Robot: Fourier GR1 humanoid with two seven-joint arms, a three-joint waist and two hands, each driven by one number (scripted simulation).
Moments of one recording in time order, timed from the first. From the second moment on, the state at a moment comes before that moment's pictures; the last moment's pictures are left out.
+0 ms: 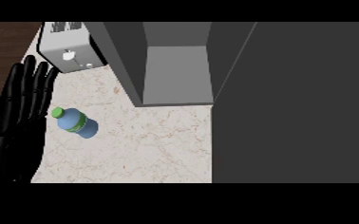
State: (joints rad) left arm 0.00 0.10 -0.01 -2.10 -0.03 -0.01 -0.01; right arm 0.00 -0.07 0.02 -2.10 0.00 -0.01 0.02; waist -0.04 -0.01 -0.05
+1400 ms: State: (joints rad) left arm 0.37 0.00 -0.09 -2.45 0.04 0.32 0.22; right arm 0.58 -0.12 0.03 -2.42 -0.23 0.29 0.04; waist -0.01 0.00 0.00
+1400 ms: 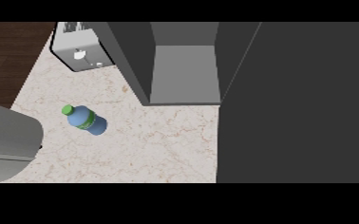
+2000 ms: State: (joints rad) left arm 0.38 0.00 -0.03 -2.35 0.09 0.30 0.15; right arm 0.70 -0.13 -0.01 -2.42 -0.24 0.38 -0.06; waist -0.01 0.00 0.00
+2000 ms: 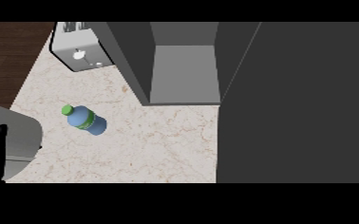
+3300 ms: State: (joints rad) left arm 0.16 0.04 0.22 -1.54 0.28 0.14 -0.23; right arm 0.96 -0.13 -0.02 -2.43 -0.24 0.52 -0.26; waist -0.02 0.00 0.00
